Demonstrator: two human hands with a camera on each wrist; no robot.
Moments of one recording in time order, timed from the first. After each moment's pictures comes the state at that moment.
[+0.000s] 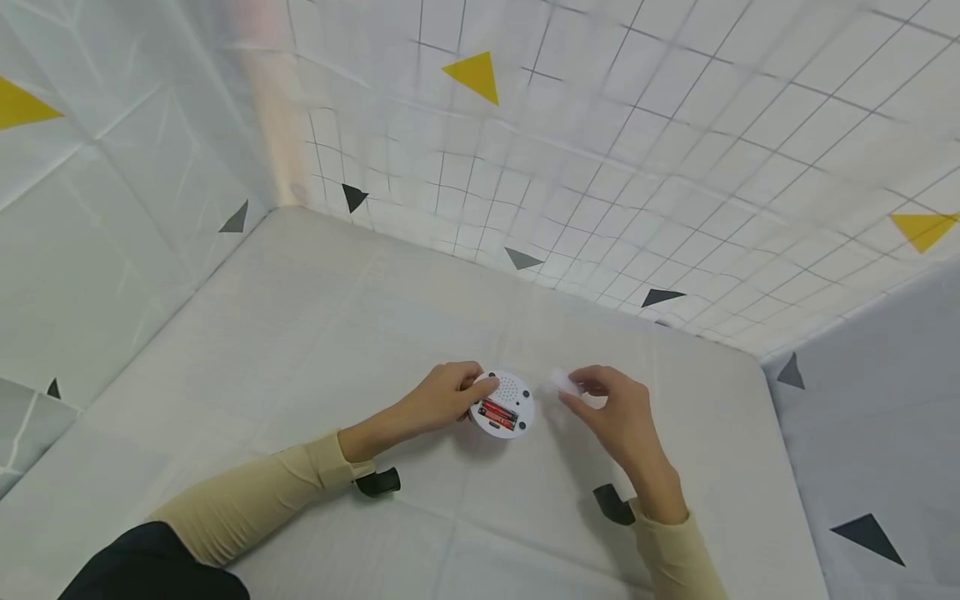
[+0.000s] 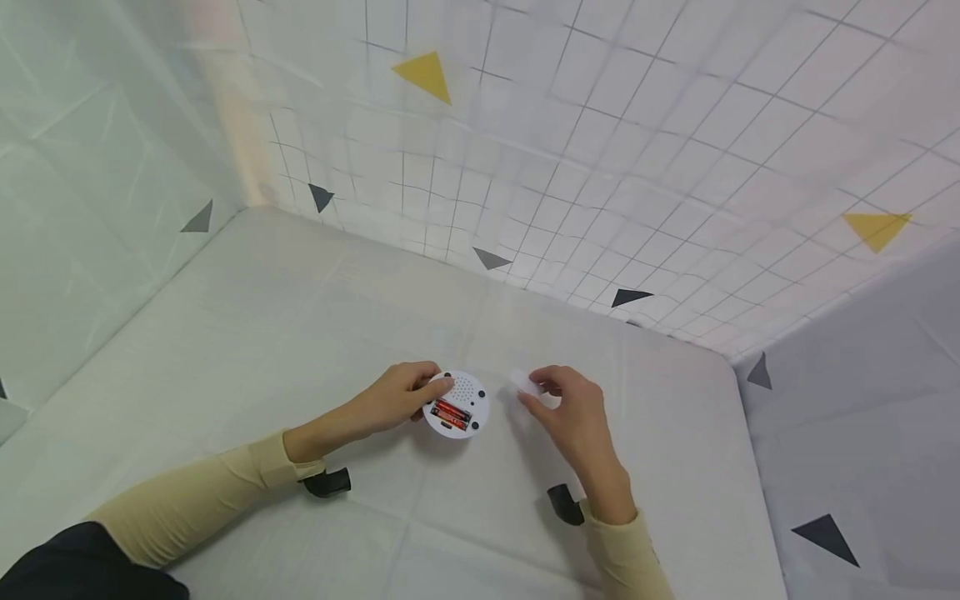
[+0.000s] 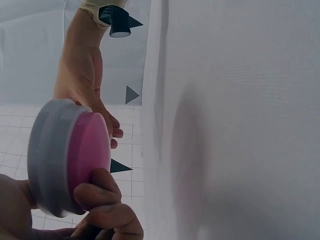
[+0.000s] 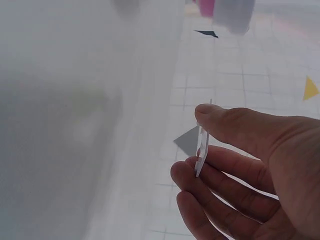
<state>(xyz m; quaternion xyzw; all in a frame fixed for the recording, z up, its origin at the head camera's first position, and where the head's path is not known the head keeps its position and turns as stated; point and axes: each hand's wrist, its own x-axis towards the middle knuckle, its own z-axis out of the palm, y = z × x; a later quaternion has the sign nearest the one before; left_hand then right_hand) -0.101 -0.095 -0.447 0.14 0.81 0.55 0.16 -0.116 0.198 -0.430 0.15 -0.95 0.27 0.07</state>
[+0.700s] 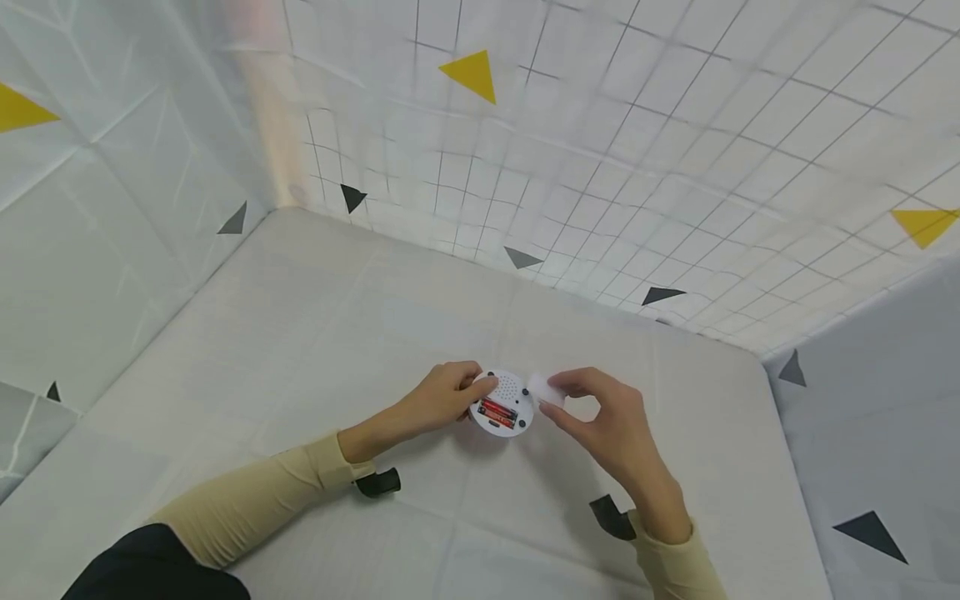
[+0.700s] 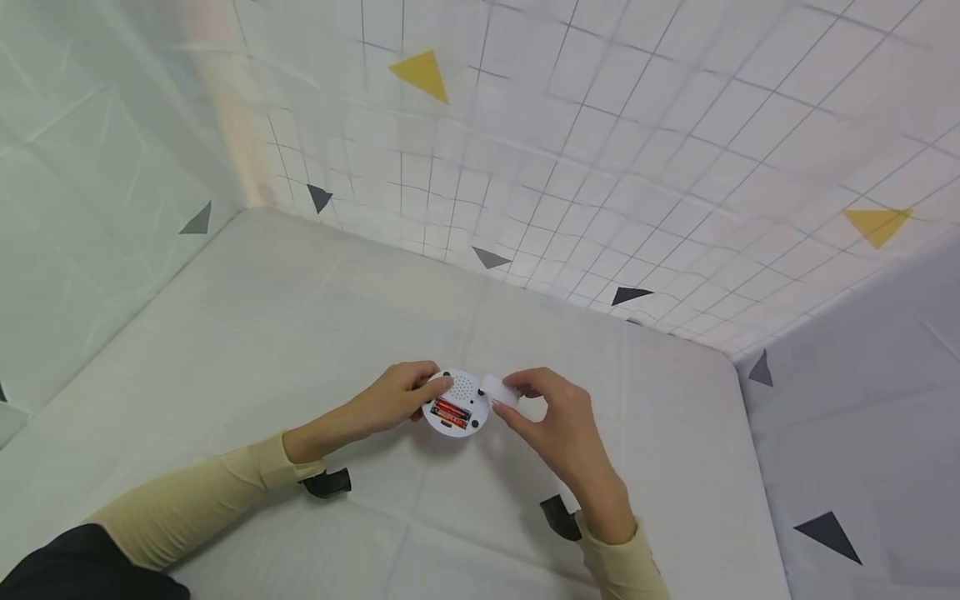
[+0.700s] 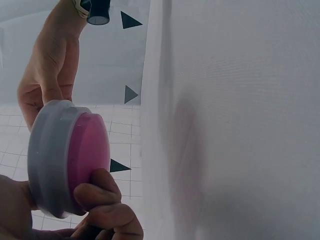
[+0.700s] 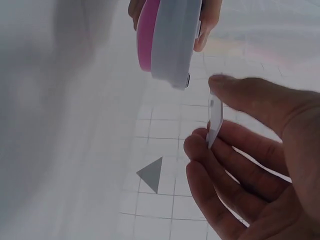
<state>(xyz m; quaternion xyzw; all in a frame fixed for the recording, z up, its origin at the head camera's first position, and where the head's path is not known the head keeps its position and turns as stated) -0.102 -0.095 -0.445 0.14 0.81 0.55 0.16 -0.092 0.175 -0.402 0.26 -0.92 0.28 0.11</state>
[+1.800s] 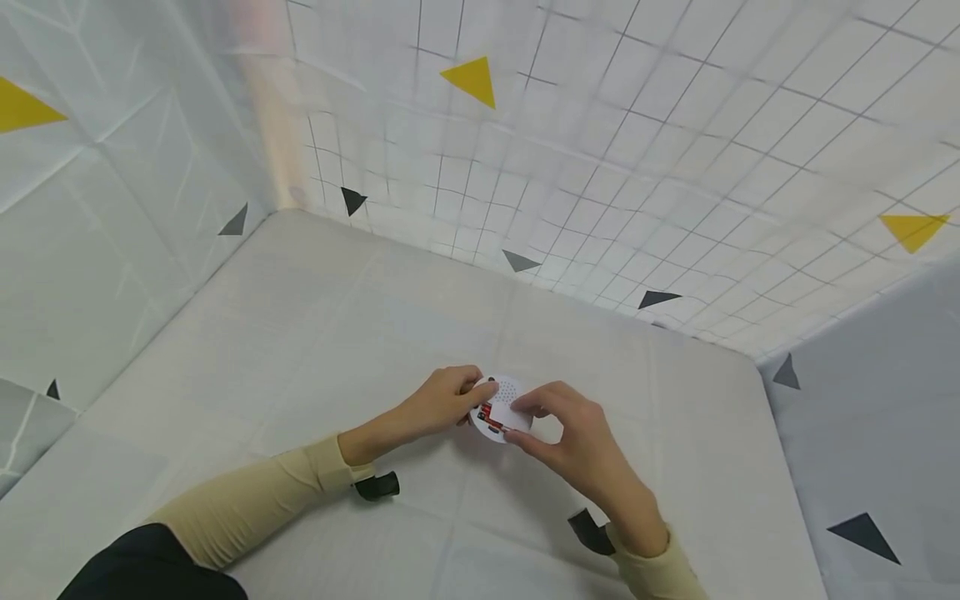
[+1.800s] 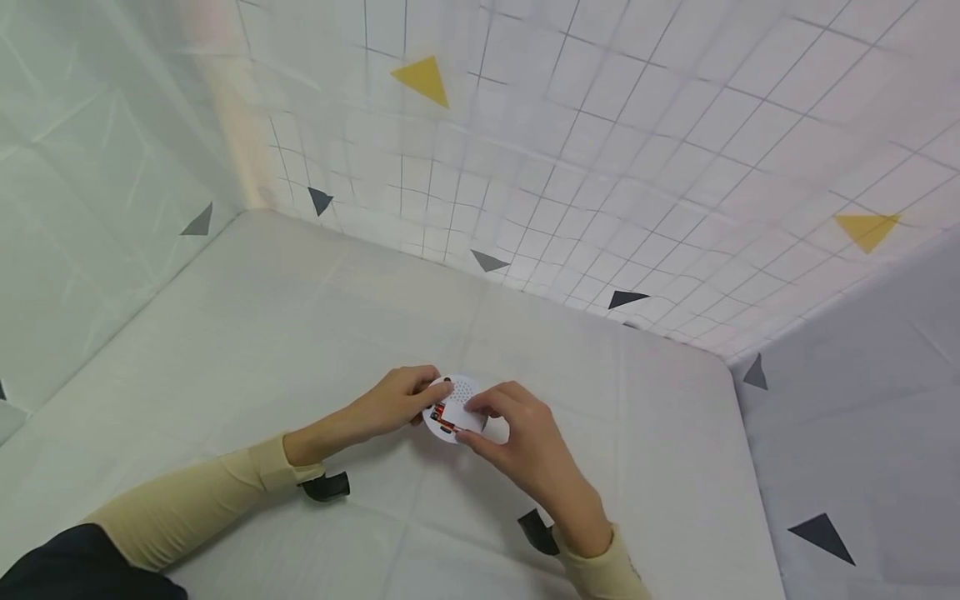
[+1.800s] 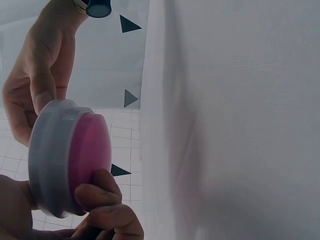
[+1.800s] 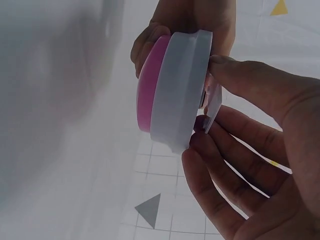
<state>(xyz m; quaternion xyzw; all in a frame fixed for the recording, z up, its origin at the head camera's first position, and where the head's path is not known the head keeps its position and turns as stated) -0.097 -0.094 -0.447 0.15 0.80 0.56 0.16 -0.073 0.148 -0.407 0.35 -0.88 0.30 0.08</state>
